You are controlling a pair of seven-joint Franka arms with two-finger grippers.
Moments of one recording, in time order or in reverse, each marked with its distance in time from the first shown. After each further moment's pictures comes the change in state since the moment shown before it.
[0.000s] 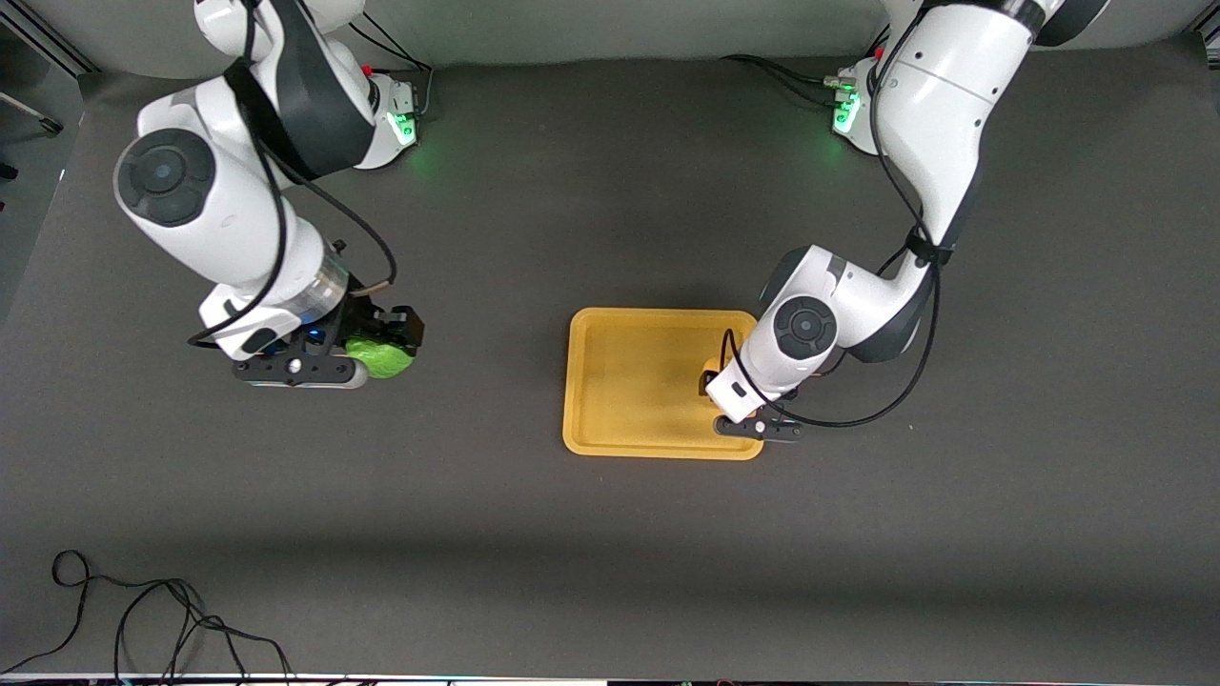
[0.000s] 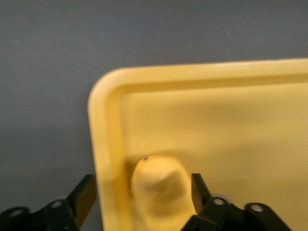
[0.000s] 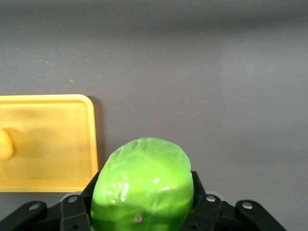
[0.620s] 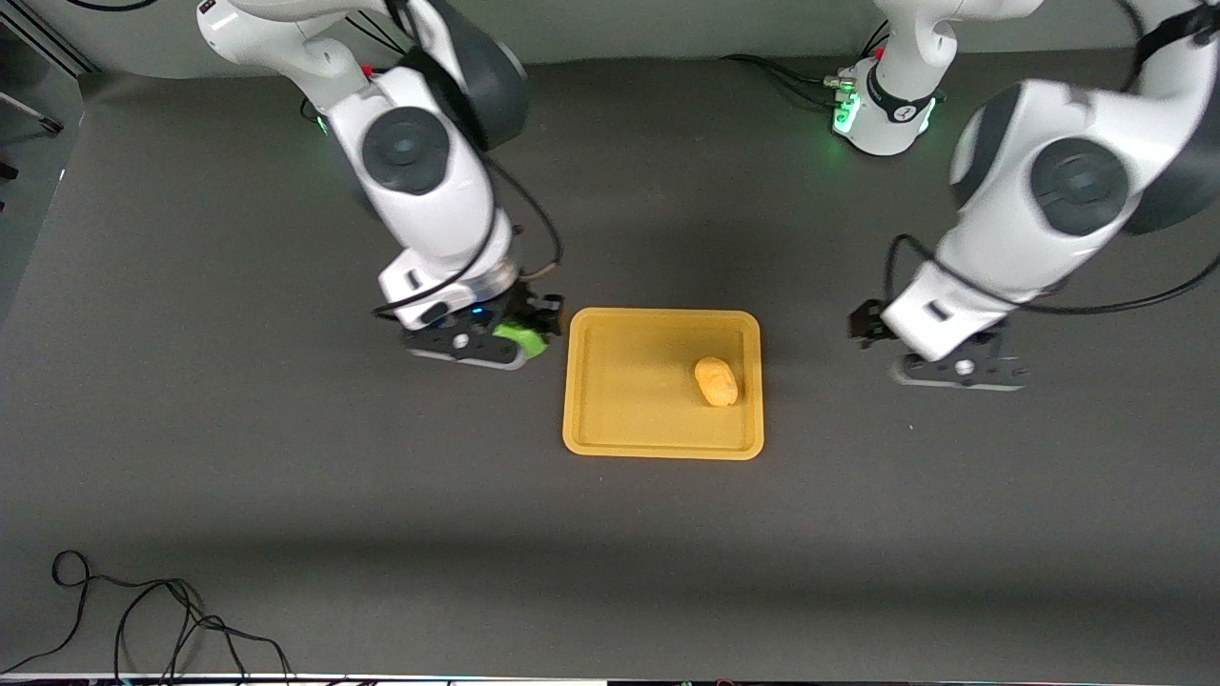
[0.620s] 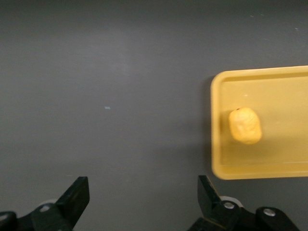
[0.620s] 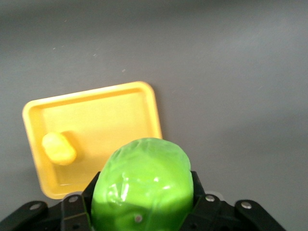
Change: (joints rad) left arm 0.218 -0.447 0.034 0.019 0.012 -0.485 0.255; right arm 0.244 0.208 0.002 0.228 -0.004 0.001 0.411
